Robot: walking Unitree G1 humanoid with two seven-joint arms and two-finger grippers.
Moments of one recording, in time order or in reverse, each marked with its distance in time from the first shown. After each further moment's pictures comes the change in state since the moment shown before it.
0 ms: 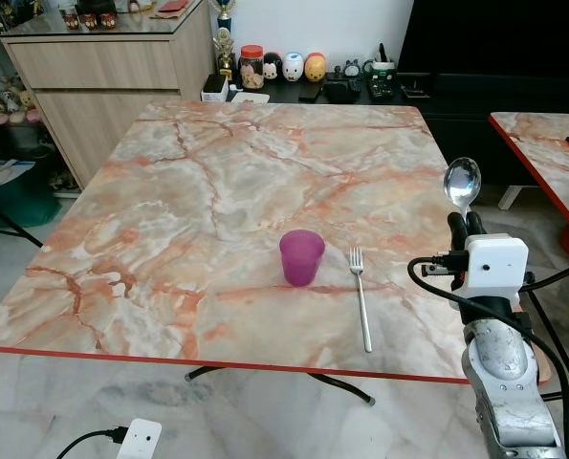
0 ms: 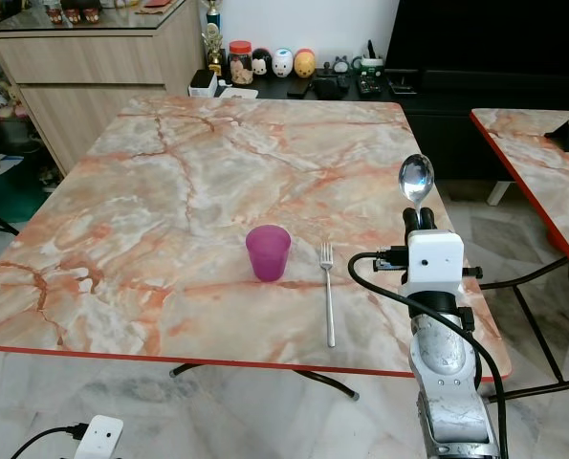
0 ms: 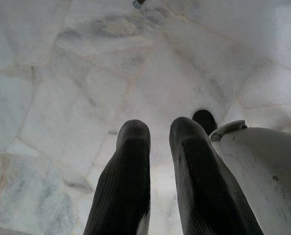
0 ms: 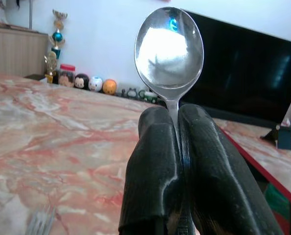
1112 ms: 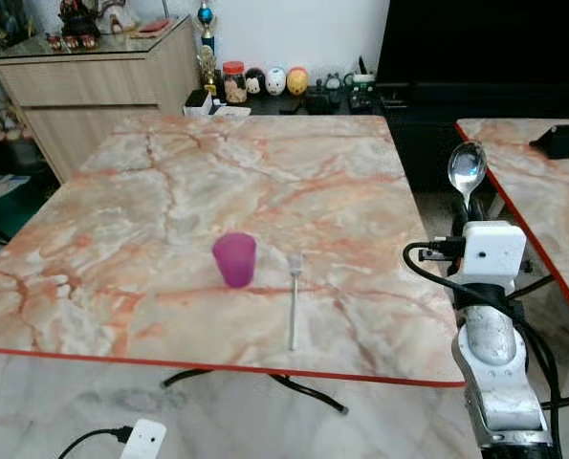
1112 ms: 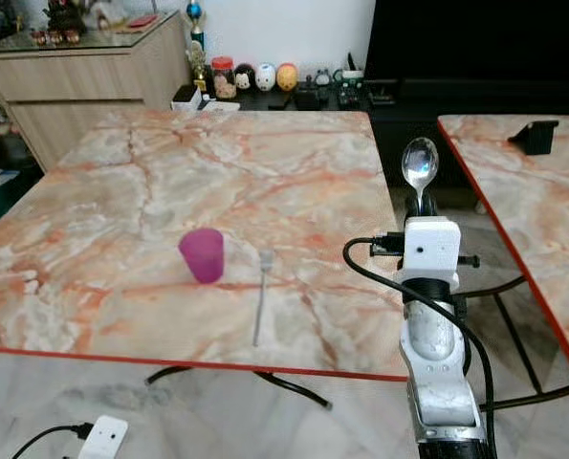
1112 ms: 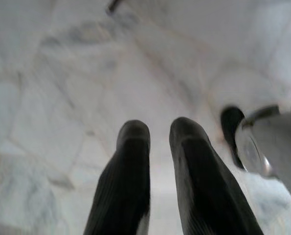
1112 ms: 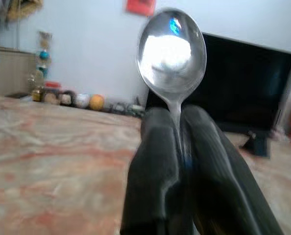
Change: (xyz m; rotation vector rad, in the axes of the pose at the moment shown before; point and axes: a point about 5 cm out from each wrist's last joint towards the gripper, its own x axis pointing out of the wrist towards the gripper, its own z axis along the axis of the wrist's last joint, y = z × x) left arm -0.001 0.004 -0.004 0.052 0.016 0.017; right arm 0.013 0.016 0.011 0.037 -0.041 -0.024
